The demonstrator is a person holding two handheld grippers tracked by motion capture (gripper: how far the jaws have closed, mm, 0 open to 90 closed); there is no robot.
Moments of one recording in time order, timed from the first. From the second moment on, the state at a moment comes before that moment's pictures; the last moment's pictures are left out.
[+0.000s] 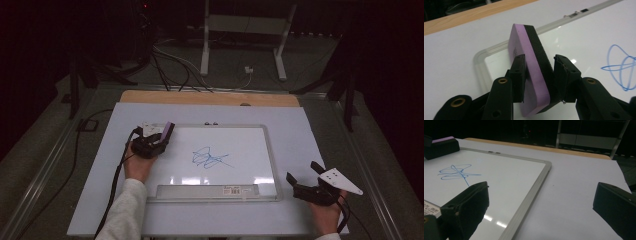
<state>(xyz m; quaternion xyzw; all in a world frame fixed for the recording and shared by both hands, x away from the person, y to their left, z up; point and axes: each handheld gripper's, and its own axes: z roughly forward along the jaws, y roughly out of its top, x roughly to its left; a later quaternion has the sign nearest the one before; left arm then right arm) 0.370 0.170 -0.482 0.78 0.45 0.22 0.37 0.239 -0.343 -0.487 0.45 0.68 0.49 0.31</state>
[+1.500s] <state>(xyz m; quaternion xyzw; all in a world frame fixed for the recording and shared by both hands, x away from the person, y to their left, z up) 0.400 0.138 -0.509 0.75 0.54 0.18 0.33 0.239 -0.344 -0.487 0.46 0.68 0.49 0.31</state>
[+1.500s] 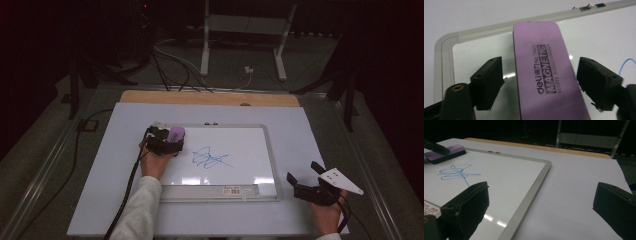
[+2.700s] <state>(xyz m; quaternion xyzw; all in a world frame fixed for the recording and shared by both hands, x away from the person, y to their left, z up) 0.389 0.139 -0.493 0.76 0.51 0.18 0.36 0.239 -0.345 -0.487 0.46 0.67 0.49 0.31</state>
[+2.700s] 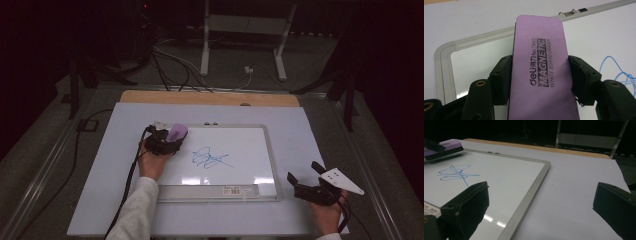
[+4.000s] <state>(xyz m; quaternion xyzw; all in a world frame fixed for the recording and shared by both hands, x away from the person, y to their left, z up) 0.373 0.104 -0.507 0.80 0.47 0.16 0.34 0.239 -0.345 -0.487 0.46 0.67 0.49 0.31</state>
